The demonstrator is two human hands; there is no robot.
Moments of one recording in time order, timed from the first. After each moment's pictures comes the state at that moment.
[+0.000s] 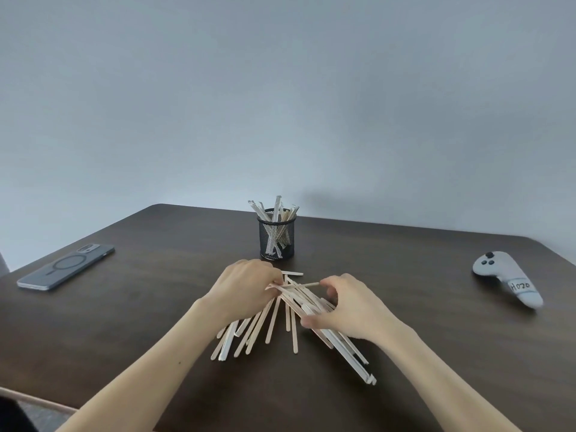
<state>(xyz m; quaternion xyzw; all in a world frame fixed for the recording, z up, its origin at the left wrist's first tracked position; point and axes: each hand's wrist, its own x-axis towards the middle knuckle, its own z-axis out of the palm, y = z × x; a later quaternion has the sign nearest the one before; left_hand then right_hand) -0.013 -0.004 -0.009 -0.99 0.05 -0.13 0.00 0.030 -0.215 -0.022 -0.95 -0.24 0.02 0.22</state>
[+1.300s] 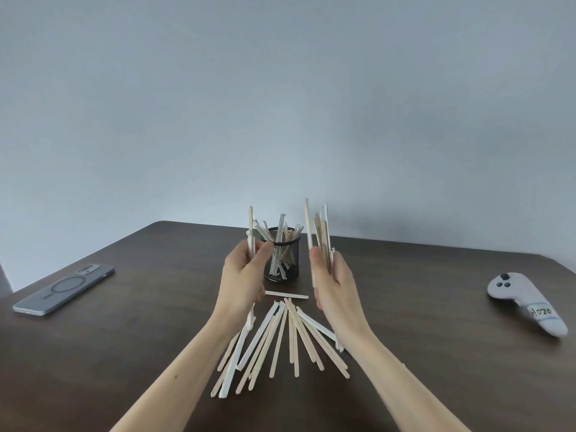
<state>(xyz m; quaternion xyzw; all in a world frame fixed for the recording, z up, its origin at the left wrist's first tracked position) 0.003 -0.012 0.010 -0.70 -0.09 -0.29 -0.65 0.050 -0.159 -0.010 -0.70 -0.19 -0.06 0.69</state>
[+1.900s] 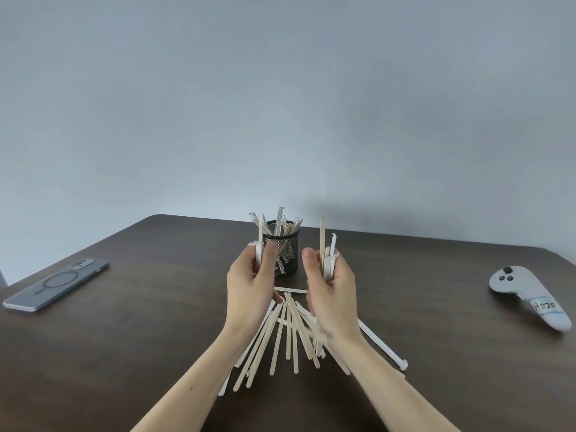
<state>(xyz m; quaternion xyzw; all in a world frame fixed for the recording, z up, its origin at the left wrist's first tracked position) 0.003 -0.030 -0.010 -0.71 -0.09 -0.36 -0.60 0.049 -0.147 -0.029 -0.64 -0.21 -0.12 0.73</state>
